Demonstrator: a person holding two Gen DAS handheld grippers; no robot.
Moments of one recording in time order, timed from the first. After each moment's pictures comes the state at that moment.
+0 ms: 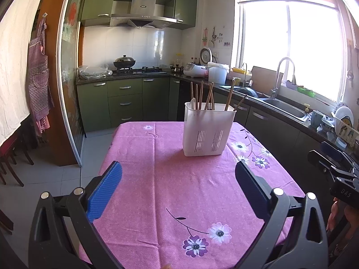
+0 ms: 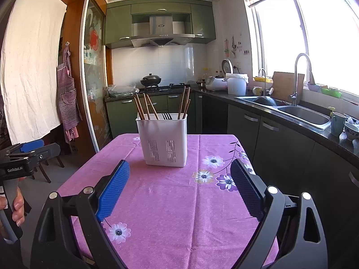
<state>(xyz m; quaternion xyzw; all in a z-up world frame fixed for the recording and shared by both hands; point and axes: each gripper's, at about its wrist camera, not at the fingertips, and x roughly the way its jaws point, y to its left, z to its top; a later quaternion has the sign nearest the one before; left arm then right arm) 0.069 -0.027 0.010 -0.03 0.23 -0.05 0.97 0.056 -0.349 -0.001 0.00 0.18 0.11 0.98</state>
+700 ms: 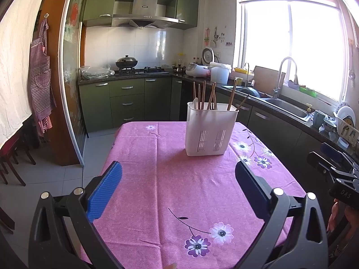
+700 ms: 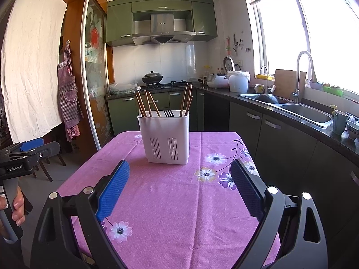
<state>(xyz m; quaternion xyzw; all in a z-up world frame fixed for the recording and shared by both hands) 0.069 -0.026 0.008 -0.02 0.23 -0.04 0.97 0.061 -0.346 -0.004 0.01 0.19 0.12 0.98</state>
